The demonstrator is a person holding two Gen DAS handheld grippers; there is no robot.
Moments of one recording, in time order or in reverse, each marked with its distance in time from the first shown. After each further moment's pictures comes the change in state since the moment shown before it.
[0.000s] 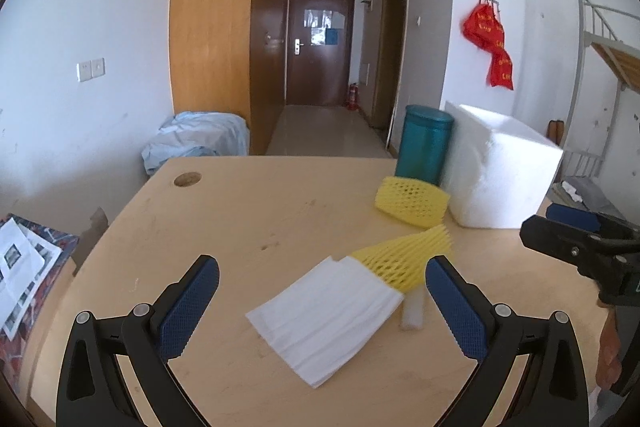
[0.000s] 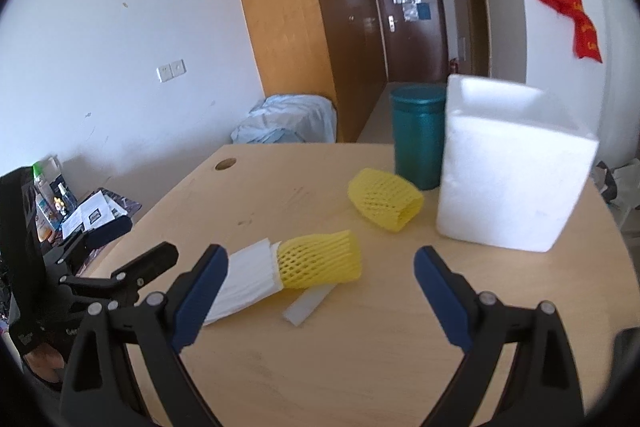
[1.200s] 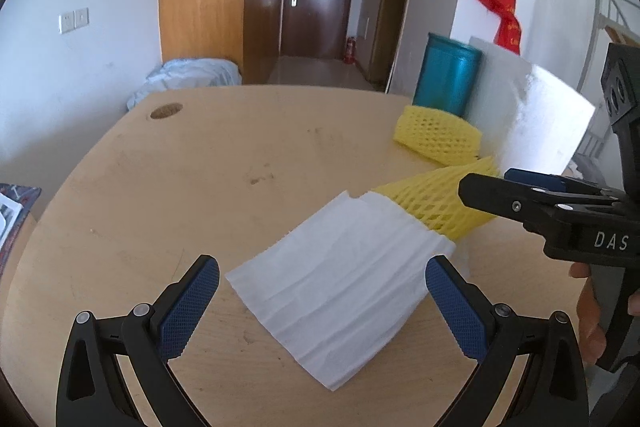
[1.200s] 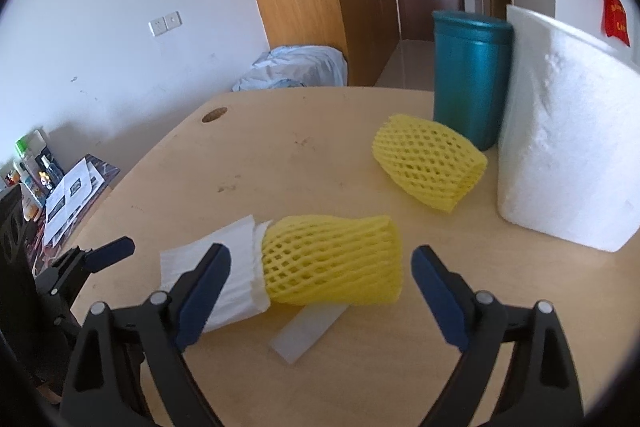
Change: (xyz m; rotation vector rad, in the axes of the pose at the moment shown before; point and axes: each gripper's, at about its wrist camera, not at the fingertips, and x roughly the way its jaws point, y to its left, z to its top) left arm 0.070 0.015 -0.039 -0.034 0.188 -0.032; right arm 0.098 0.000 -0.003 -0.015 0.171 0.016
